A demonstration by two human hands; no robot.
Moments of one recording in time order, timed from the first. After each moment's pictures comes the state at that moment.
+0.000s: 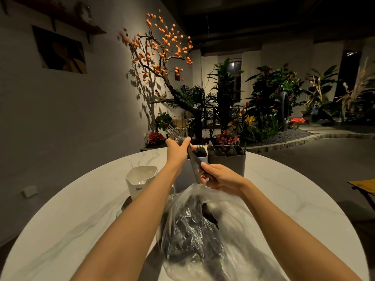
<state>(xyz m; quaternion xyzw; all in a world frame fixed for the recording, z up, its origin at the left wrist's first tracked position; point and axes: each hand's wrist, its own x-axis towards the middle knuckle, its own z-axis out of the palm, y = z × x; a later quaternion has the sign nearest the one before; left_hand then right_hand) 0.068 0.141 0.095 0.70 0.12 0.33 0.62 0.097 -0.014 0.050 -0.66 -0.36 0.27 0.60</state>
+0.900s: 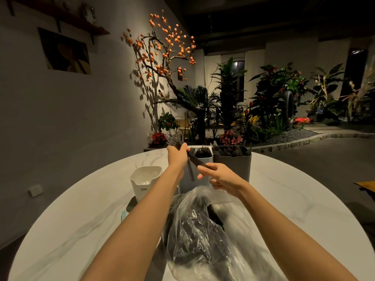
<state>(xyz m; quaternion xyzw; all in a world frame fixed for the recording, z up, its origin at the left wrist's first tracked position) 0.075 0.153 0.082 0.65 0.20 0.32 0.66 0.097 0.003 0.046 -0.69 -0.35 0.19 0.61</state>
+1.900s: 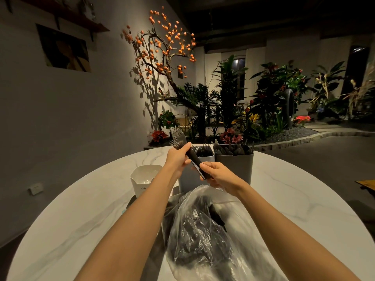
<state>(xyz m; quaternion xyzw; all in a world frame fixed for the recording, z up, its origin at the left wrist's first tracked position) 0.059 0.158 0.084 0.62 0.14 0.22 0.74 0.099 0.013 0.041 -0.69 -0.36 0.19 0.60</state>
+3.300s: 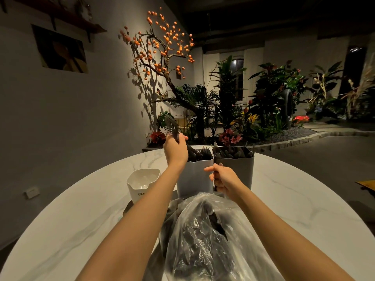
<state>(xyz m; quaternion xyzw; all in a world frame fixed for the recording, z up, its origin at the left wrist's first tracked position) 0.082 0.154 0.099 0.72 0.16 0.44 0.51 0.120 0.019 0.030 -0.70 -0.14 0.15 0.69</state>
